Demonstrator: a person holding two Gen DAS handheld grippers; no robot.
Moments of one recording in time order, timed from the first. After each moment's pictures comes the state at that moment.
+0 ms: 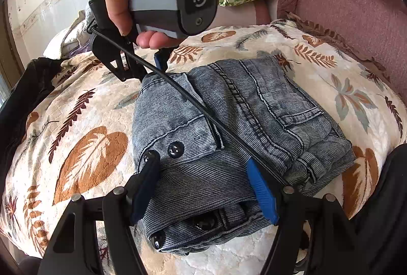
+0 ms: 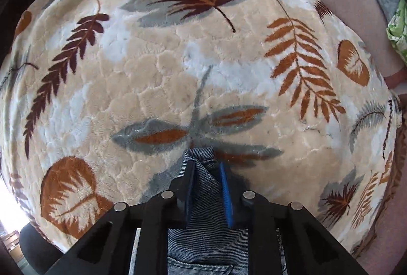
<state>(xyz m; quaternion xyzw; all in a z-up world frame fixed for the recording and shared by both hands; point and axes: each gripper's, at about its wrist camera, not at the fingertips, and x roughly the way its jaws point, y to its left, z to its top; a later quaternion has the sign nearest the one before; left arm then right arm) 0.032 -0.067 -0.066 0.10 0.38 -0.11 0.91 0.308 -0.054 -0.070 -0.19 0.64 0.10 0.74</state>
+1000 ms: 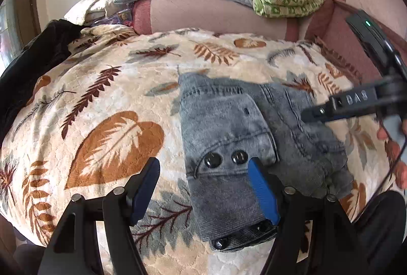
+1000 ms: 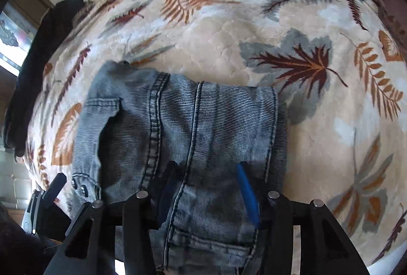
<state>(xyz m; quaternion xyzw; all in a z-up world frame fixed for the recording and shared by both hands) 0.045 -0.007 -0.038 -0.01 0.39 -0.07 0.92 0.140 -0.234 -0.036 0.05 0.55 0.11 0.83</state>
